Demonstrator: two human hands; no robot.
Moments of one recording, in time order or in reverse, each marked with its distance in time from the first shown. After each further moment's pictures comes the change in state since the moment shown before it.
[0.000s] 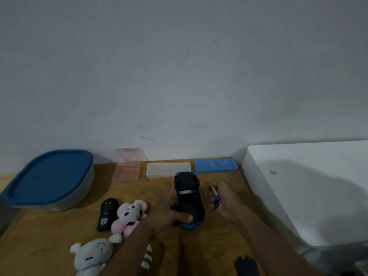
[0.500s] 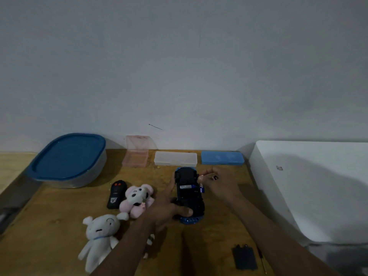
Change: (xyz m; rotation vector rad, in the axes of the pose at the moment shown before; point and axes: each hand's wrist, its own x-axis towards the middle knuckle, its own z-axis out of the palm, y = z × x) left_hand -0.034 0.000 0.016 -0.109 0.068 -0.009; right_hand -0.017 -0.002 0.007 -0.702 0.076 -0.529
